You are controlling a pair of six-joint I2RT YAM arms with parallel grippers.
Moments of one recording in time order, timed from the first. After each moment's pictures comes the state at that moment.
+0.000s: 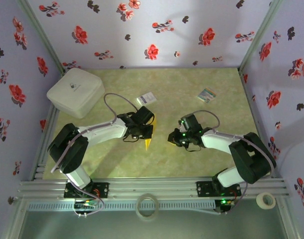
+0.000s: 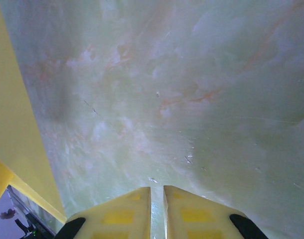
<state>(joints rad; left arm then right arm) -0.86 1.67 1.07 -0.54 0.00 -0.68 0.54 1.45 0.57 -0.09 -0.46 0.90</state>
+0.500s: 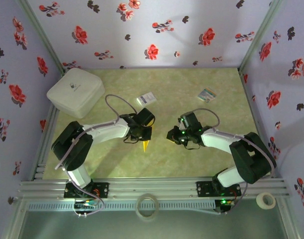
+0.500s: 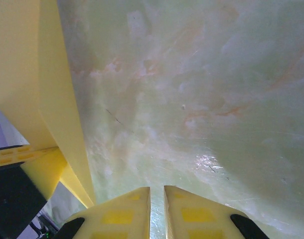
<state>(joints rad) -0.87 1.72 1.07 -0.56 -0.03 -0.72 0.54 1.45 0.60 -0.09 -0.46 0.92</state>
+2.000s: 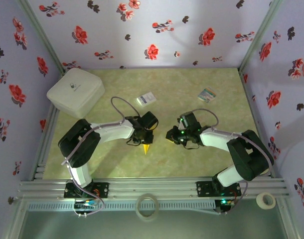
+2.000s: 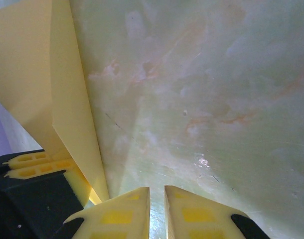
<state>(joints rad) -0.90 1.79 1.08 -0.55 -0.03 -0.72 0.54 1.49 0.60 -0.05 -0.47 0.93</state>
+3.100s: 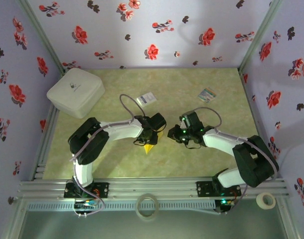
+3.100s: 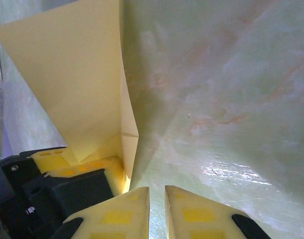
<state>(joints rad) -0.96 1.90 1.22 -0.67 -0.13 -0.79 0.52 1.40 0.59 -0.10 -0.43 0.91</state>
